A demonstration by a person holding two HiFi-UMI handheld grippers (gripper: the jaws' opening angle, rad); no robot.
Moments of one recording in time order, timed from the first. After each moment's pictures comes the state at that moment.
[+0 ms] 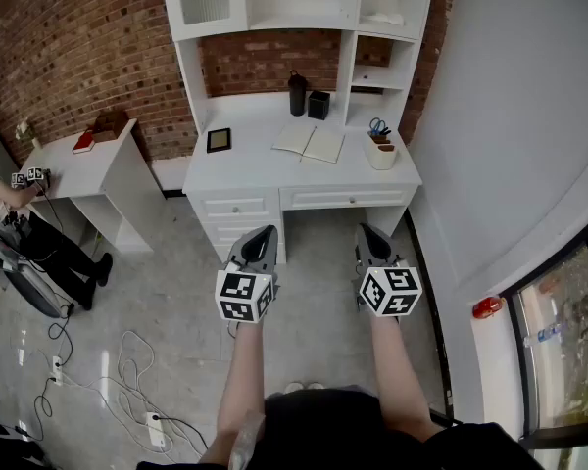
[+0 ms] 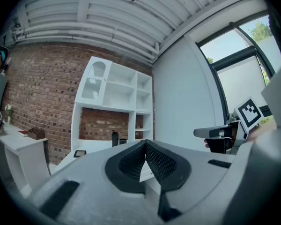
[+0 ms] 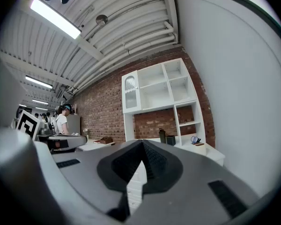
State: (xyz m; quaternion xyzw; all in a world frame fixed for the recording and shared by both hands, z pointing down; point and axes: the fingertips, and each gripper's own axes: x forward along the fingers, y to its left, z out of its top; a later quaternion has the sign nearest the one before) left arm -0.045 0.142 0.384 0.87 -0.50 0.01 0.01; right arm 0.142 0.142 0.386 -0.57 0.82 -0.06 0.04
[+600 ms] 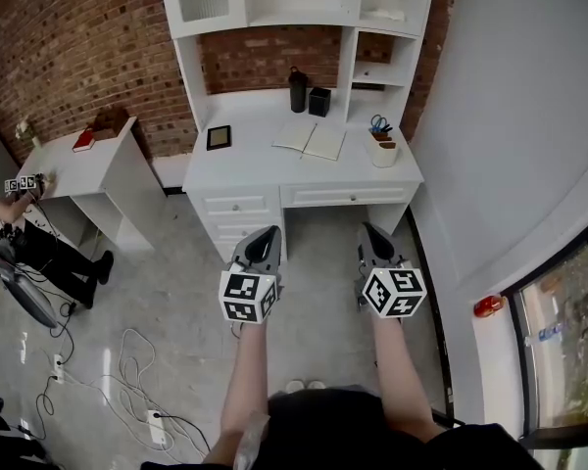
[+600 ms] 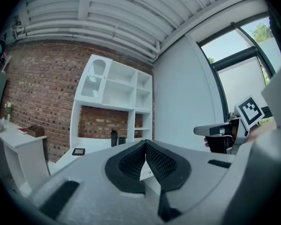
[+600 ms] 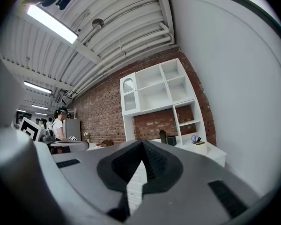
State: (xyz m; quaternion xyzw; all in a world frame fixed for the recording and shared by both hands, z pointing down) left arm -0.035 0.139 0.389 0.87 -0.50 0.01 0.01; right arm 0.149 0.141 0.382 -0.56 0.82 -0.07 0.06
